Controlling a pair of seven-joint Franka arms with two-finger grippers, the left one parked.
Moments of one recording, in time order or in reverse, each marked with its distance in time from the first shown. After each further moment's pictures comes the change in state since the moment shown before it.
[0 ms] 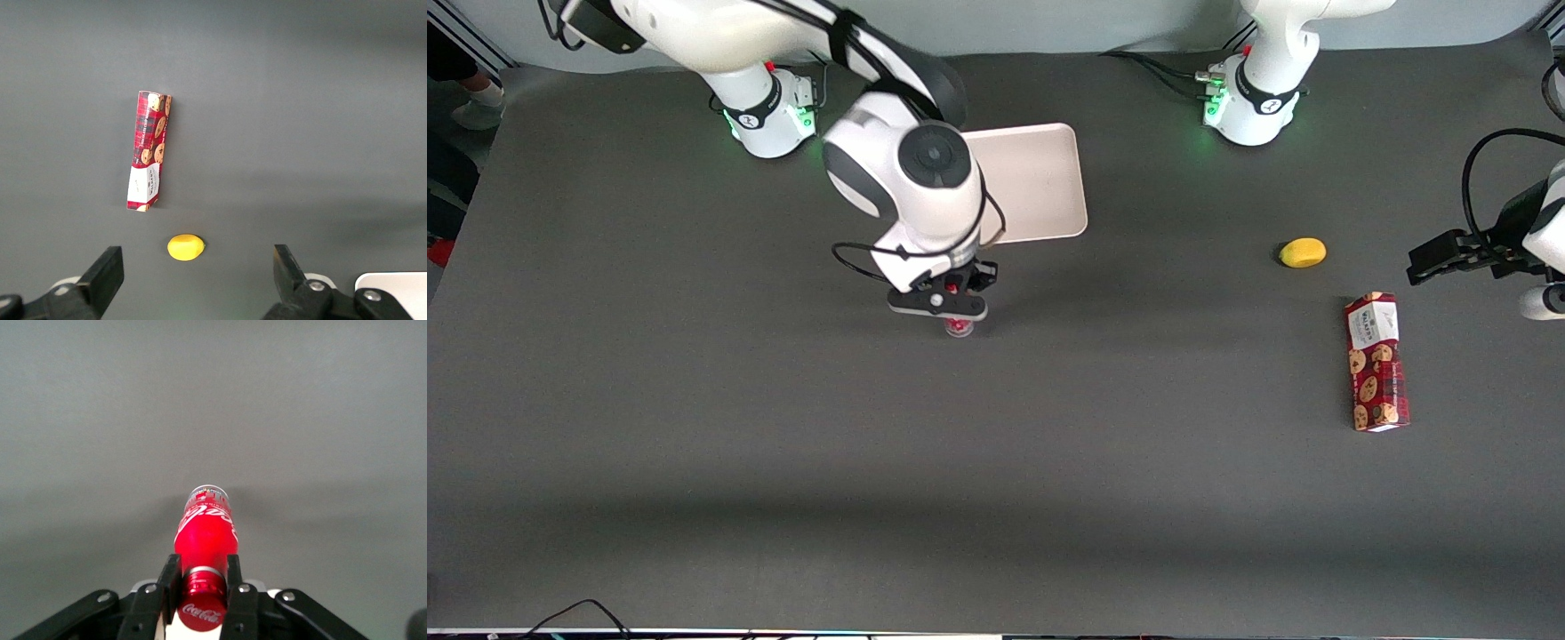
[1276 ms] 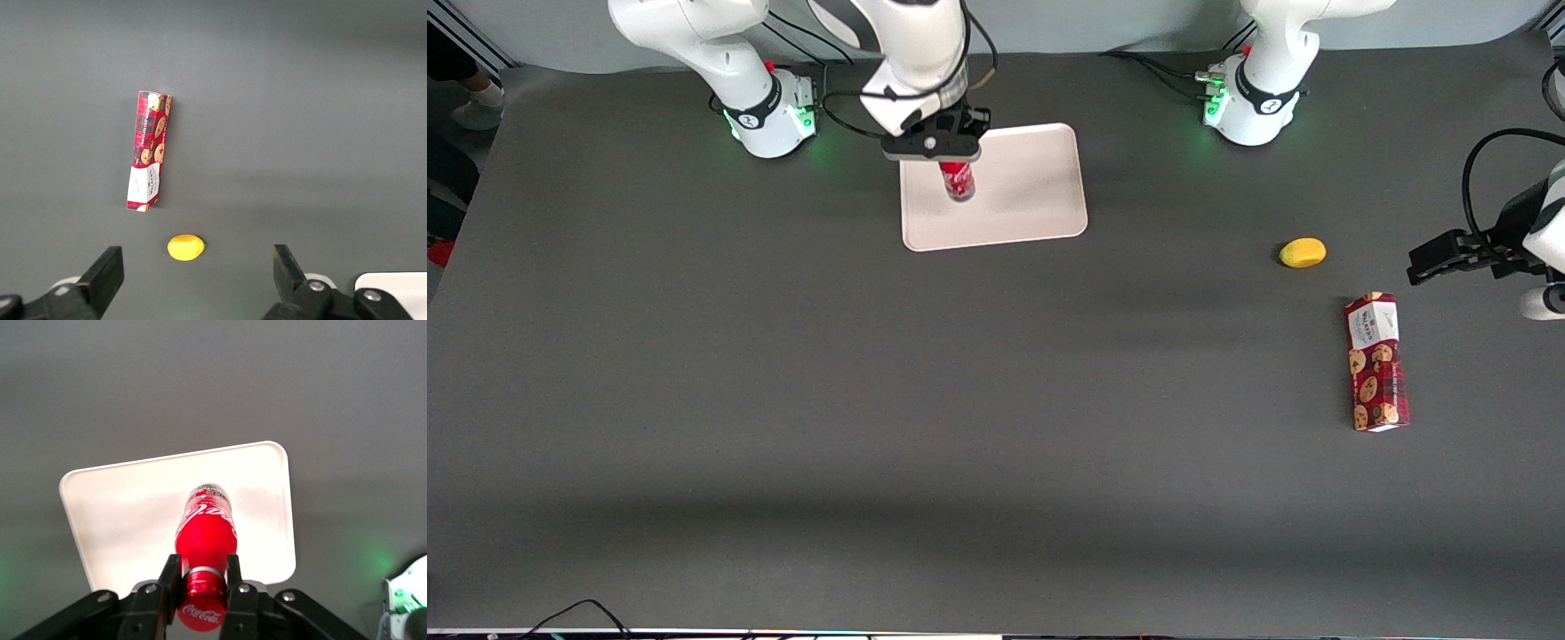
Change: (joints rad) arm -0.001 -0.490 0.032 -0.573 0.462 0.137 -0.058
